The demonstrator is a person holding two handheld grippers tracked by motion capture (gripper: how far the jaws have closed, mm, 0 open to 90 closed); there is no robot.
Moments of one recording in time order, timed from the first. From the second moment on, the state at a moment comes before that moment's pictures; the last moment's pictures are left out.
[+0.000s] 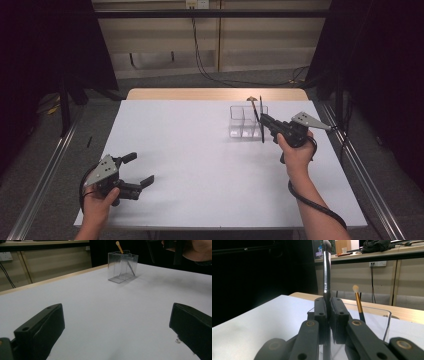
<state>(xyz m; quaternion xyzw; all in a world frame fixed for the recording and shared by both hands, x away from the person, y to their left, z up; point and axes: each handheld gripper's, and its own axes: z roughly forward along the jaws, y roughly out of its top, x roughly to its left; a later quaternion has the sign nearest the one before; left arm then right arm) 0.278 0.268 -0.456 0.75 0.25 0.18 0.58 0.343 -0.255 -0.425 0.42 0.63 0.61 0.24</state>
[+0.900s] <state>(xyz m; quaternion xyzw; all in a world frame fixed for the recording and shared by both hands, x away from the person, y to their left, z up) 0.278 0.268 -0.457 0.75 0.25 0.17 0.58 0.359 -0.255 -0.410 0.41 0.61 0.62 0.27</state>
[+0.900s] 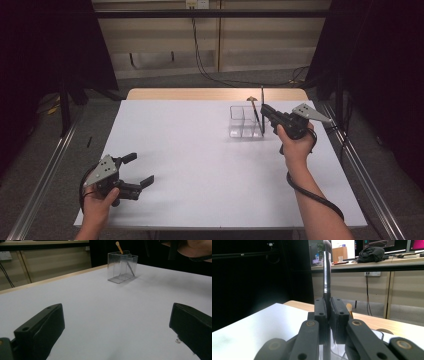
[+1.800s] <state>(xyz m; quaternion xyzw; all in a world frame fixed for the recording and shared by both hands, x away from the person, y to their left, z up) 0.278 0.270 -0.458 0.75 0.25 0.17 0.59 0.380 -0.256 -0.403 0.41 0.60 0.62 0.29</state>
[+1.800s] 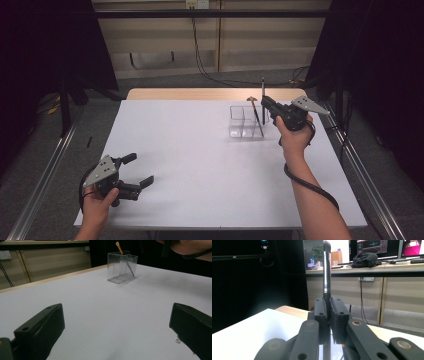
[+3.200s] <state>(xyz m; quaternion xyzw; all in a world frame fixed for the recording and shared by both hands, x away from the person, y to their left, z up) 0.275 0.271 -0.457 0.74 0.26 0.17 0.59 0.401 -0.258 -0.400 0.41 0.60 0.62 0.30</state>
